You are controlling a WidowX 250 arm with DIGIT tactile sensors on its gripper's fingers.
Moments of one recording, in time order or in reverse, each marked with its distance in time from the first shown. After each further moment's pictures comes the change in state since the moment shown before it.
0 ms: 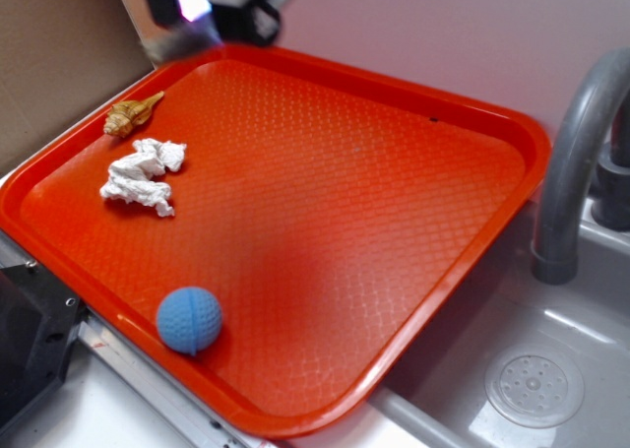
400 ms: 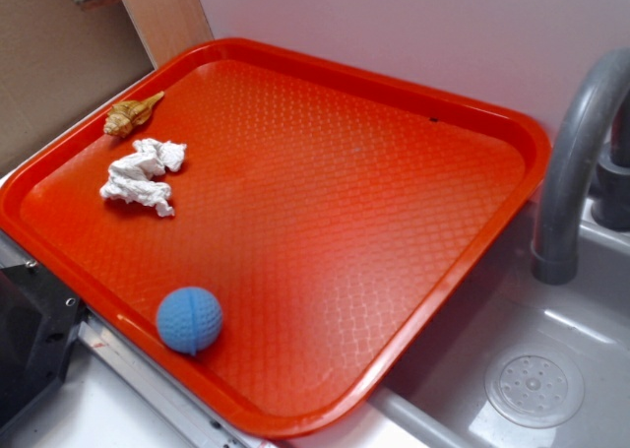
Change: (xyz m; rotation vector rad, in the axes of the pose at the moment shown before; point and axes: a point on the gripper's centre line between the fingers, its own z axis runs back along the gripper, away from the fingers) arm -0.008 0.022 0.030 -0.087 -0.095 0.184
